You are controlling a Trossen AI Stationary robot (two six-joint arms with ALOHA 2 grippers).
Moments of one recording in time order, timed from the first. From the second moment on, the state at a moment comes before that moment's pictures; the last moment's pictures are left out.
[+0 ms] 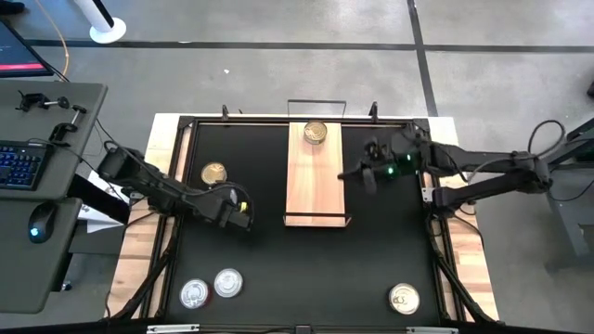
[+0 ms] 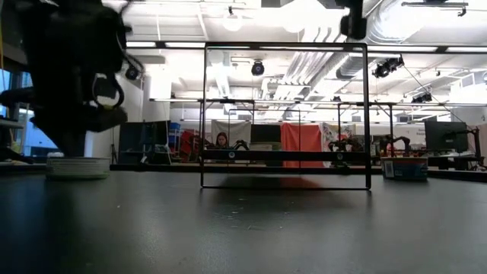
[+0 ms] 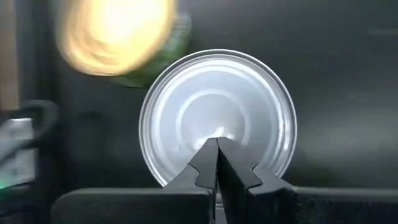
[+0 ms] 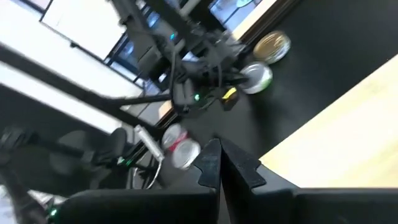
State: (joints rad) left arm -0.34 1.55 0.77 -1.02 -0.45 -1.64; right arm -0.03 1.04 0.96 -0.26 -0.13 0.78
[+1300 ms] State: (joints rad) left arm -0.65 1.85 1.02 0.18 -0.56 -0.37; right arm 0.62 1.81 0.96 0.01 0.39 1.60
